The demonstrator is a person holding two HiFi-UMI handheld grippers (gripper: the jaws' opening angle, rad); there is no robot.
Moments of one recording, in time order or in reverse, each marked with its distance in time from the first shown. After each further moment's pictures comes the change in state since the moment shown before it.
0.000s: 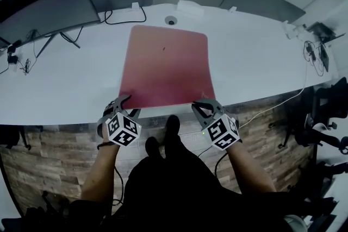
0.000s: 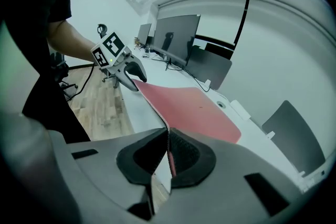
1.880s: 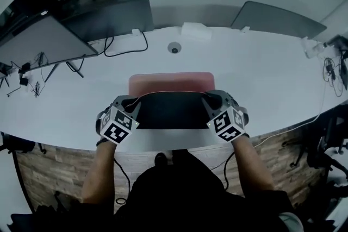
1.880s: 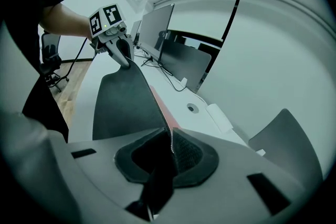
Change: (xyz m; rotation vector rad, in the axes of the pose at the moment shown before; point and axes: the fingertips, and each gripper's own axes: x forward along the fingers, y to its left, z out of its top) left arm 0.055 0.121 0.123 -0.100 0.026 -0.066; right arm 0.071 -0.203 0.000 -0.057 -0.020 -0.042
